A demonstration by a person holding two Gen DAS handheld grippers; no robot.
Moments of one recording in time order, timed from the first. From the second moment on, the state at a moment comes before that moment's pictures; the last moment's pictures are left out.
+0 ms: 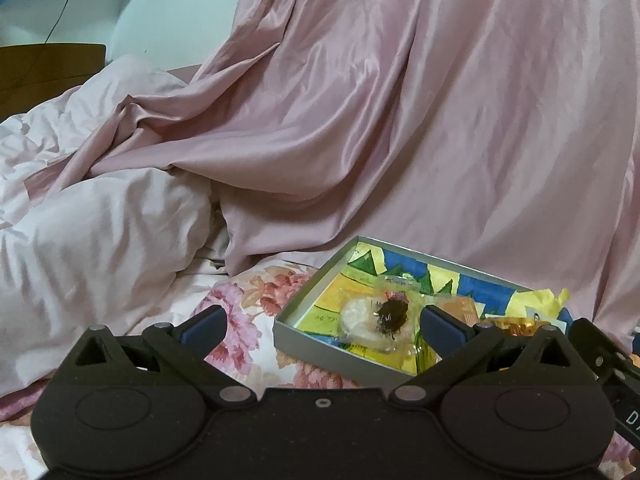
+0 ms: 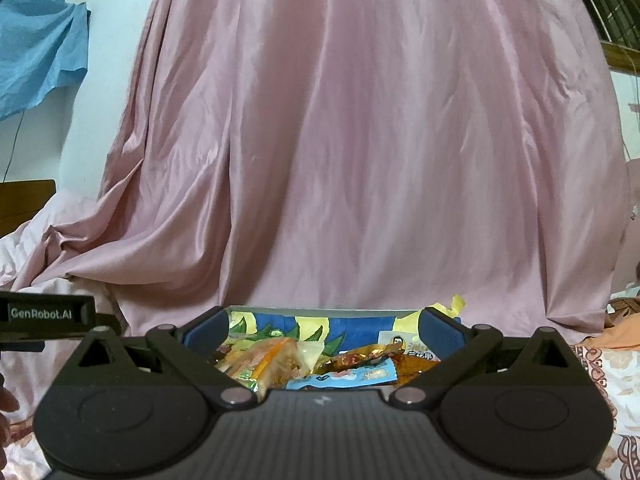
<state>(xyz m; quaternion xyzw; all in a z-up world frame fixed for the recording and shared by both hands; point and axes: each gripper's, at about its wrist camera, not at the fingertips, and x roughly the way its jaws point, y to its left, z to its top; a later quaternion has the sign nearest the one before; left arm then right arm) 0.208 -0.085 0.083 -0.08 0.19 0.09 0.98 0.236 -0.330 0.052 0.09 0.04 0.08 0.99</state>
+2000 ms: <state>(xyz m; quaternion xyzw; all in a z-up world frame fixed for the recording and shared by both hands) 0.110 -0.064 0.055 -0.01 0.17 0.05 0.98 0.131 -0.304 0.032 0.06 0.05 0.09 0.99</state>
